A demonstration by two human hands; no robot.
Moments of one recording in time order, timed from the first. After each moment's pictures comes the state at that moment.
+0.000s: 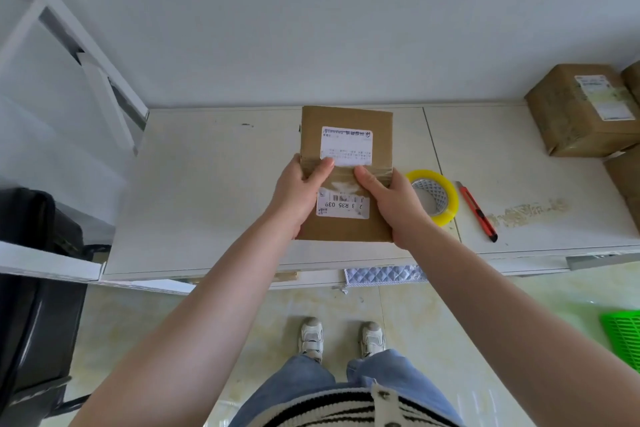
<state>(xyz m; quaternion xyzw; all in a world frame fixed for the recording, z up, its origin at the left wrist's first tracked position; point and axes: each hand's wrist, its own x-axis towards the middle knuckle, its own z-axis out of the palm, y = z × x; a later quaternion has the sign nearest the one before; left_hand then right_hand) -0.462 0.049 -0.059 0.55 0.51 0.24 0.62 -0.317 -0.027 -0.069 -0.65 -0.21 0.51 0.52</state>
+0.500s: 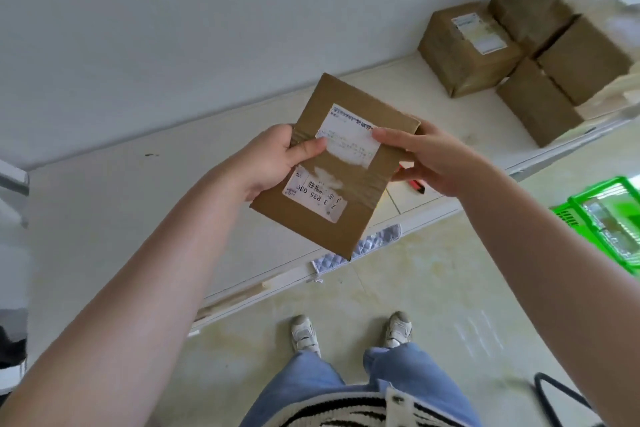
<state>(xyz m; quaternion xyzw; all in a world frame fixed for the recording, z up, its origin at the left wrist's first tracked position) -0.374 0.058 -0.010 0.74 0.27 0.00 0.61 -0.181 -0.105 -0.015 -0.69 -0.20 0.50 0.48</state>
